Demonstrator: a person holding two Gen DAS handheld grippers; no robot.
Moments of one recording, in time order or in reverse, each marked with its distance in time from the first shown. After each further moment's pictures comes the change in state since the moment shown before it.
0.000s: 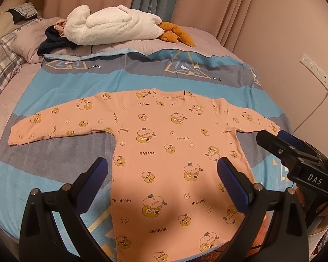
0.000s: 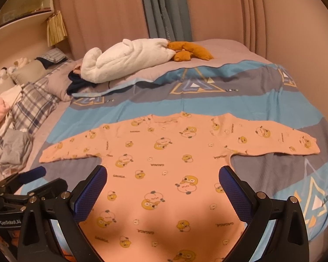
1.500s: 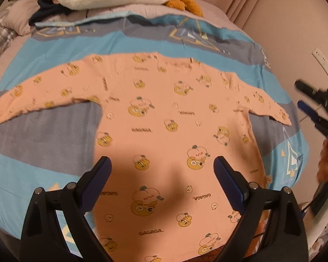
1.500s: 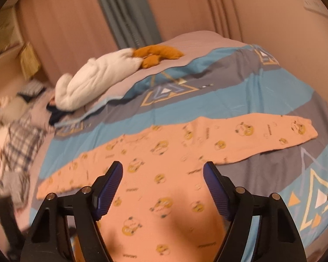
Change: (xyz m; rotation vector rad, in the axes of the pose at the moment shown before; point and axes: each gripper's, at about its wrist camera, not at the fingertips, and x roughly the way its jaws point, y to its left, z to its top) left arm 0.073 0.004 -0.012 -0.059 0.209 -0.016; right arm 0.018 -0.090 0.034 0.245 -0.019 -0.012
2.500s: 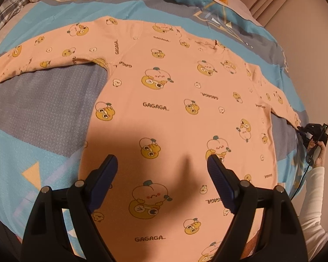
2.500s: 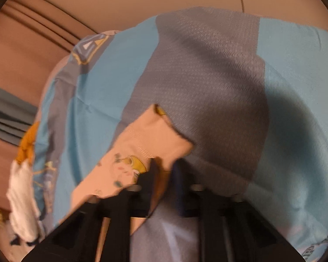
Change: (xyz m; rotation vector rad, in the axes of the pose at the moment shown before) left arm 0.040 0.021 -0.010 -0.150 0.079 0.031; right arm 0.084 -0.335 0.017 0.789 0.008 -0.312
